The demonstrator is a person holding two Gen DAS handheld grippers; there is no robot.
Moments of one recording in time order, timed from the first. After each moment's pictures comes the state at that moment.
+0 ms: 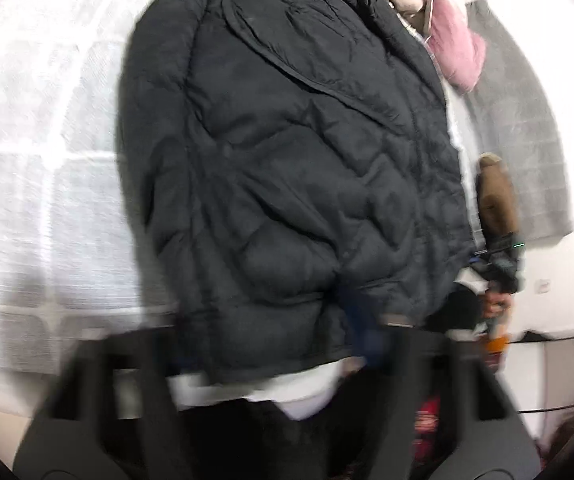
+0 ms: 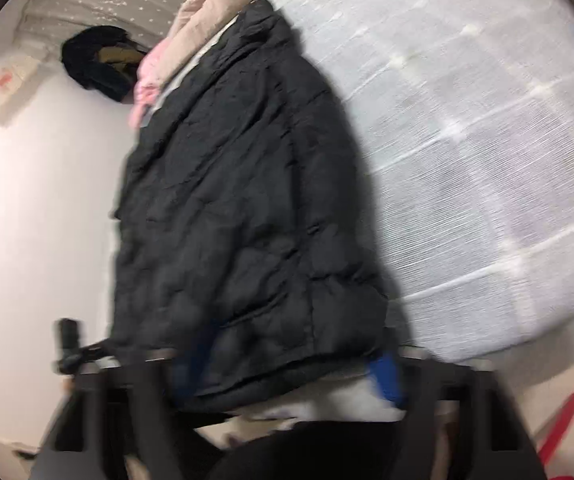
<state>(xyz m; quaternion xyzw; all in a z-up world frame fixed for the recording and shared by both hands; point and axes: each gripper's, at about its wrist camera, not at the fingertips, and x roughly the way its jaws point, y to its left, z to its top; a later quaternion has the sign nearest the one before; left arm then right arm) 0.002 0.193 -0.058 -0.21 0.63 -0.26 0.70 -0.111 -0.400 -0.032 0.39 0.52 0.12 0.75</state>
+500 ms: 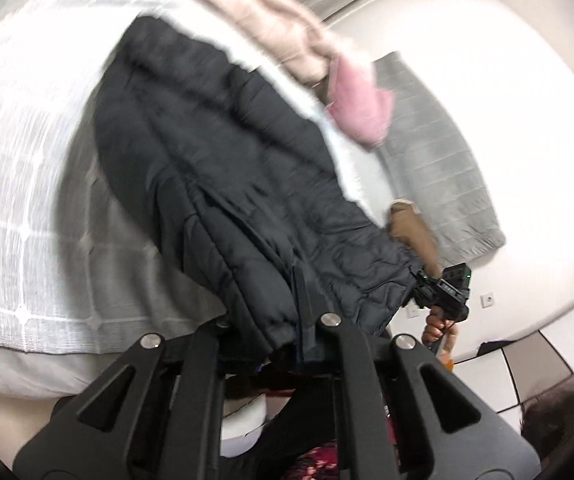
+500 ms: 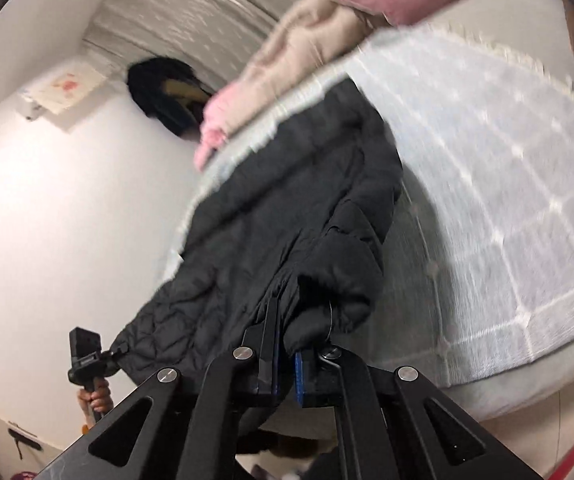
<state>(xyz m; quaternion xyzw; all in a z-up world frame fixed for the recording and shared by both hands) -0.045 0.198 0.076 -0.26 0.47 -0.36 0.77 -0.154 -0.404 0.095 0.36 0.36 0.14 0.85</state>
